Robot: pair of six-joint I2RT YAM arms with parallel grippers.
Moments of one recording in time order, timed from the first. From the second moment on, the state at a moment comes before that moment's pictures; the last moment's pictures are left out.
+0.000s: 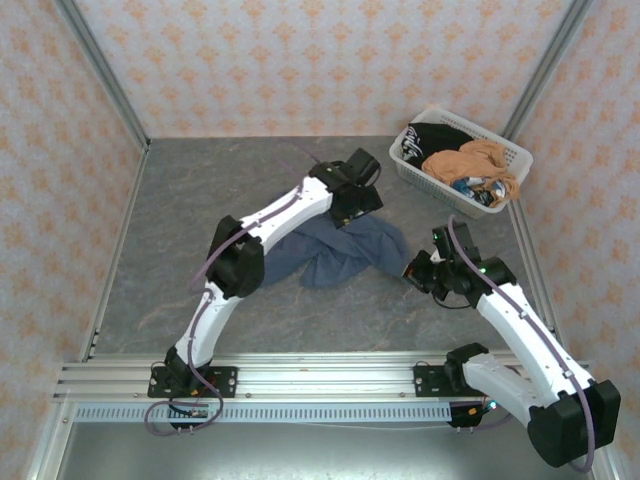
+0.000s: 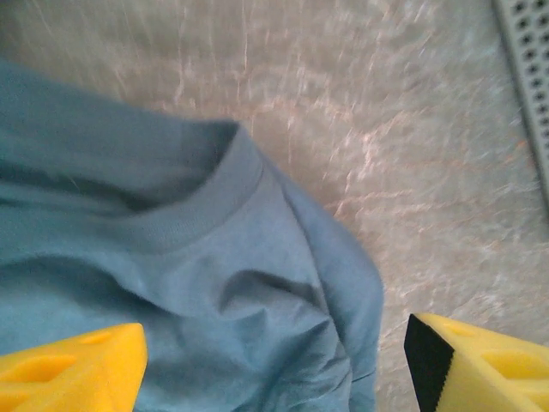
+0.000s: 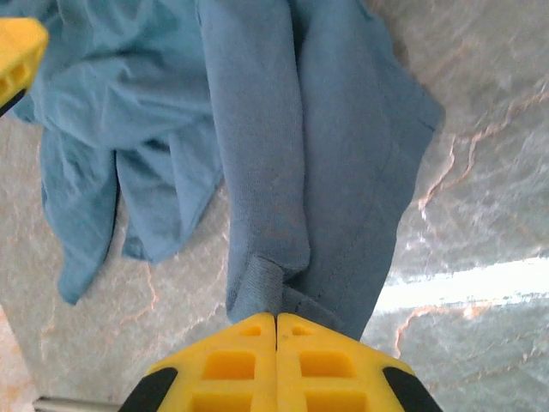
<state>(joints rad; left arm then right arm) -0.70 2.33 2.20 -0.99 0.01 -1.12 0.32 0.91 0.76 -0.88 -0.28 0.88</state>
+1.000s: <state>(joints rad) -0.73 2.06 1.86 -1.01 -0.10 -1.20 0.27 1.07 0.79 -1.14 -0.03 0.95</state>
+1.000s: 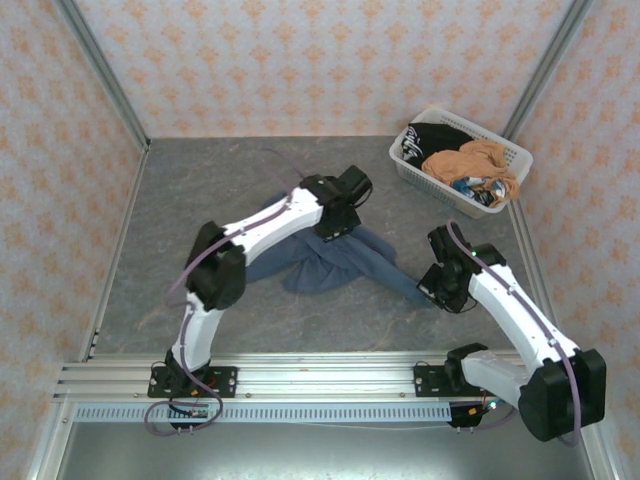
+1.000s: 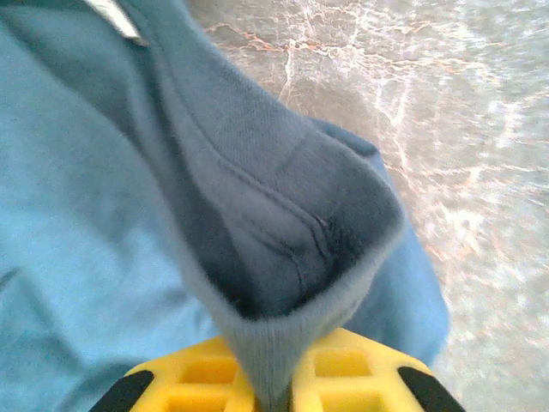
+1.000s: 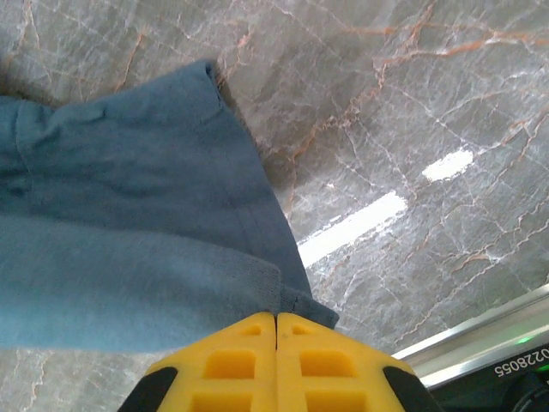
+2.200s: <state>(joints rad) -0.72 1.75 1.31 -0.82 0.01 -1.43 0.28 1.14 0.80 -1.07 -0.12 0.90</state>
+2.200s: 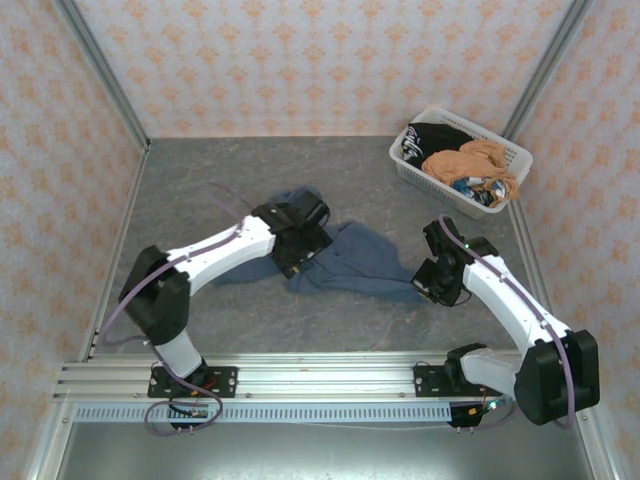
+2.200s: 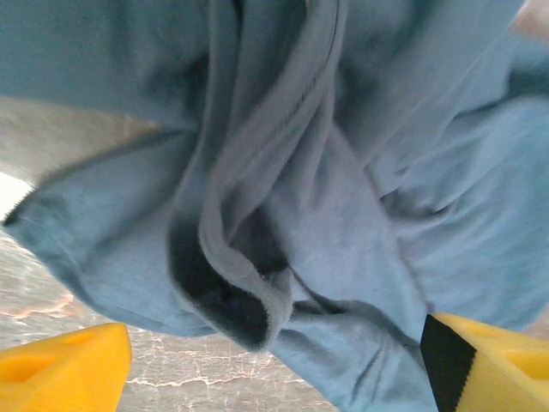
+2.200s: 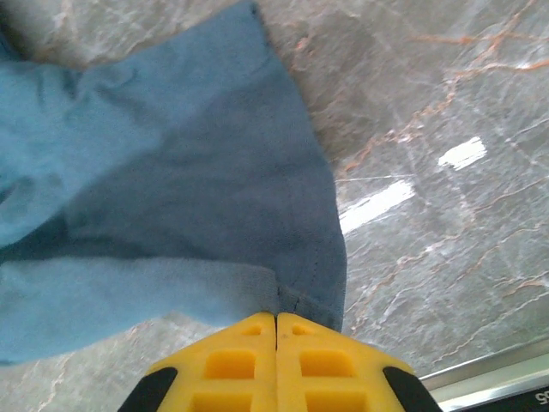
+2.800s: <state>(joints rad) -0.69 1.79 1.36 -0.84 -0.09 -1.38 0.35 1.07 0.81 -1.08 -0.21 0.88</state>
